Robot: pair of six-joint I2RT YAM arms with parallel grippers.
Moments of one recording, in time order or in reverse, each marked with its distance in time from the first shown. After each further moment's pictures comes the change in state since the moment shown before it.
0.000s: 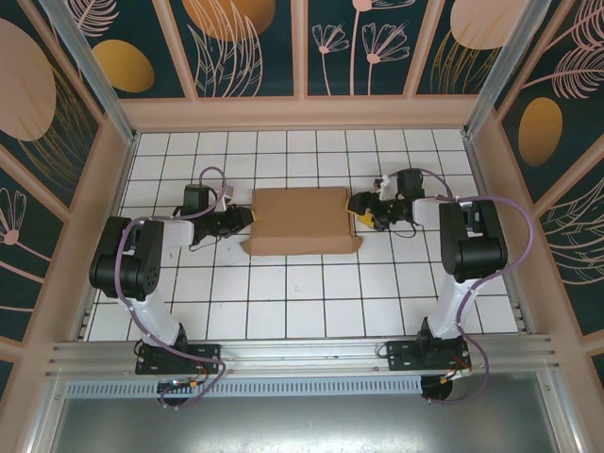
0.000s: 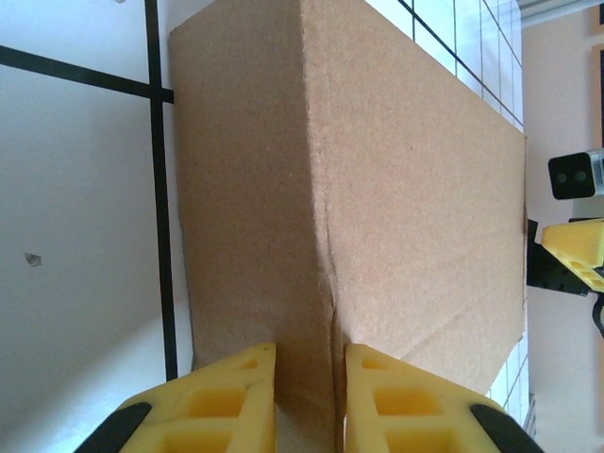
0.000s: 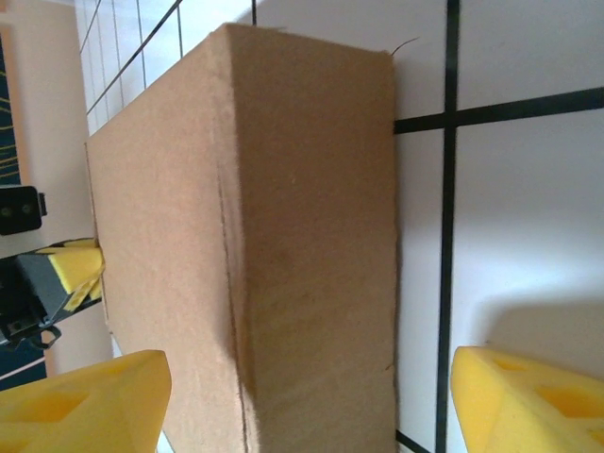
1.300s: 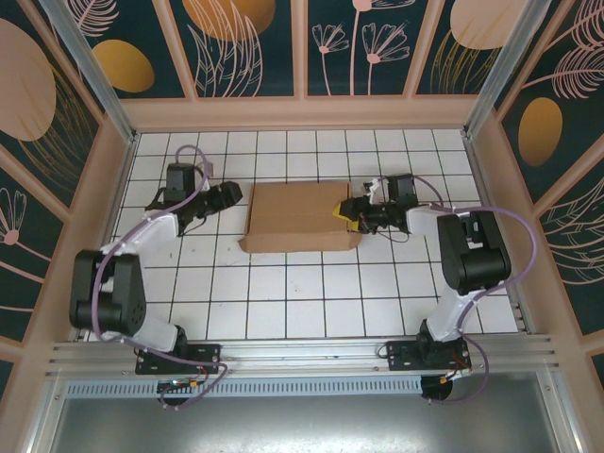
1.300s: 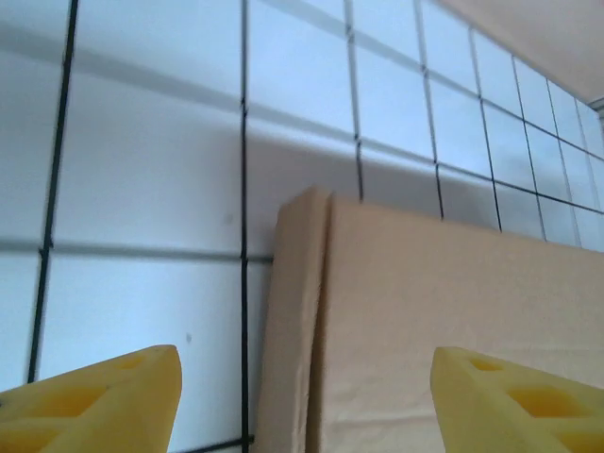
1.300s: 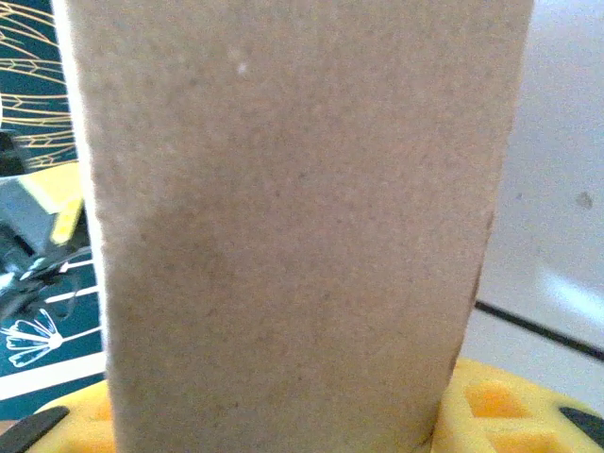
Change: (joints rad) left arm -0.036 -0.309 0.169 -0.361 -0.401 0.150; right arm 0.090 -0.122 -0.101 0.108 -0.114 0.234
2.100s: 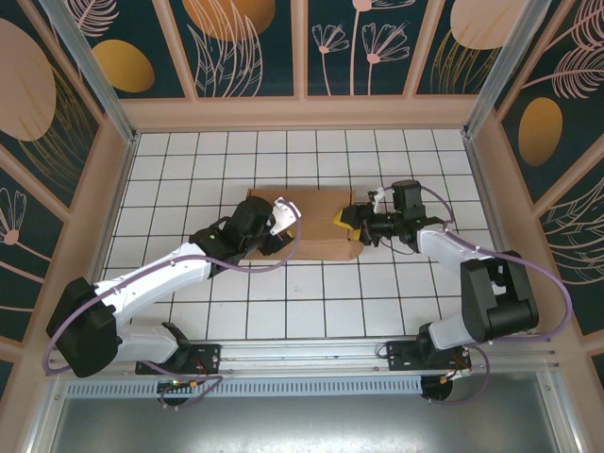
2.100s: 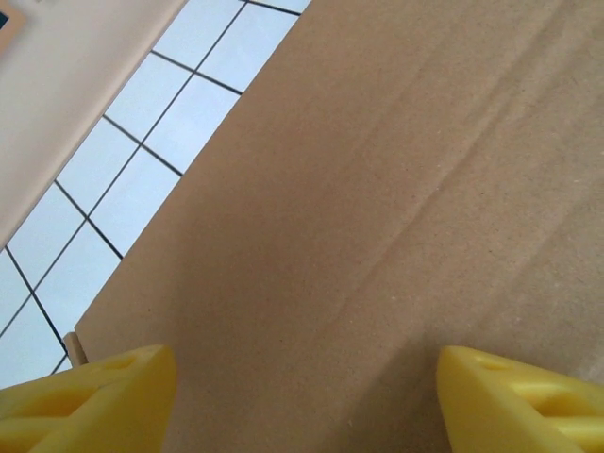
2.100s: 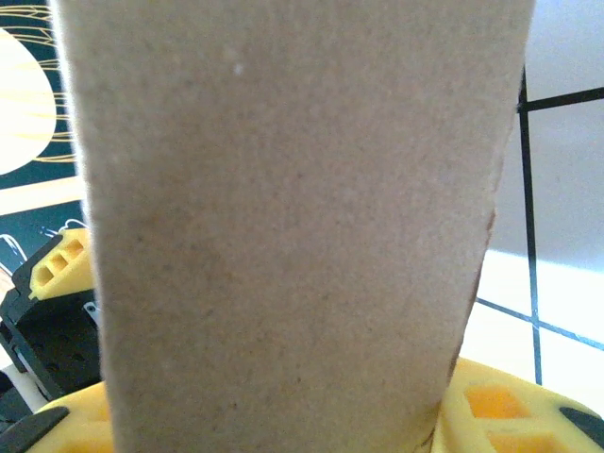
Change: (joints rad) left arm -0.623 -0.171 -0.051 -0.106 -0.536 0.827; right arm 0.054 -0.309 -0.143 -0.072 0.005 0.235
